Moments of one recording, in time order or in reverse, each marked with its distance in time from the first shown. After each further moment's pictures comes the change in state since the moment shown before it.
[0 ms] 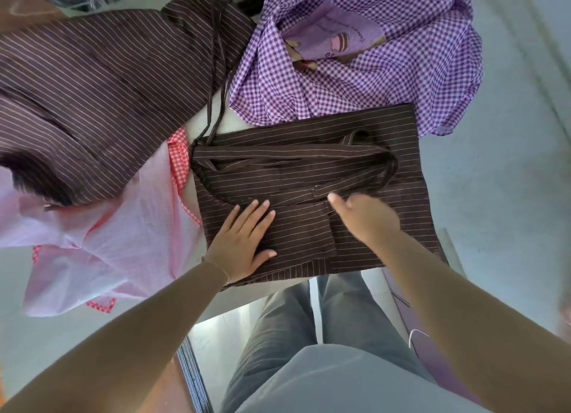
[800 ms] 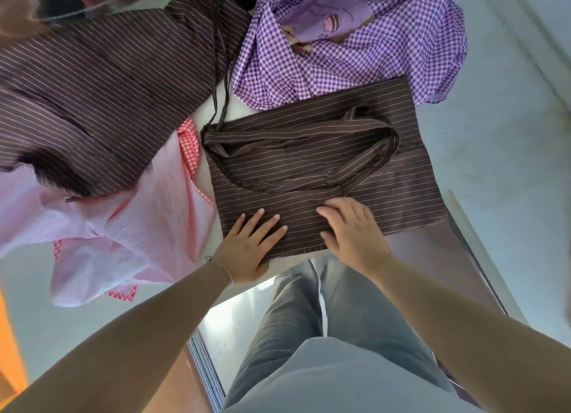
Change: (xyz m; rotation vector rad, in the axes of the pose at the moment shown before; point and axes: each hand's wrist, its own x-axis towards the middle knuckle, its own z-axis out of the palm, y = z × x) left_hand -0.048 0.001 0.017 0.041 -0.132 0.198; right_hand -0.068 0.001 0.099 -0.104 0.512 -0.543
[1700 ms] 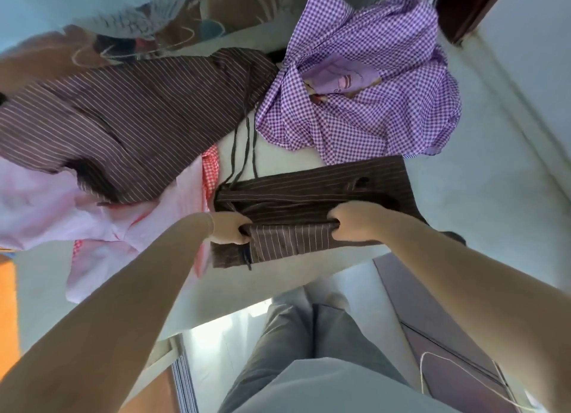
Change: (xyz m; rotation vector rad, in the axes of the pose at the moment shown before) left_hand 0.001 -0.057 -0.127 -0.548 -0.440 -0.317; right_hand 0.099 0.004 -0.112 -0.024 -0.795 0.038
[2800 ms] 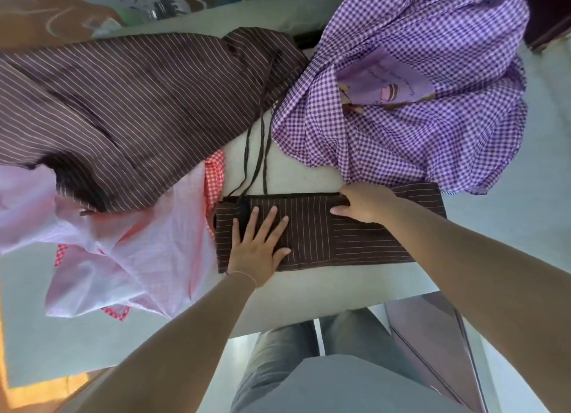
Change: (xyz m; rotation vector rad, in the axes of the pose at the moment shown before) left_hand 0.099 -0.004 0.071 0.147 0.613 -0.146; right_hand 0.140 0.049 -0.051 -0.112 0.037 0.027
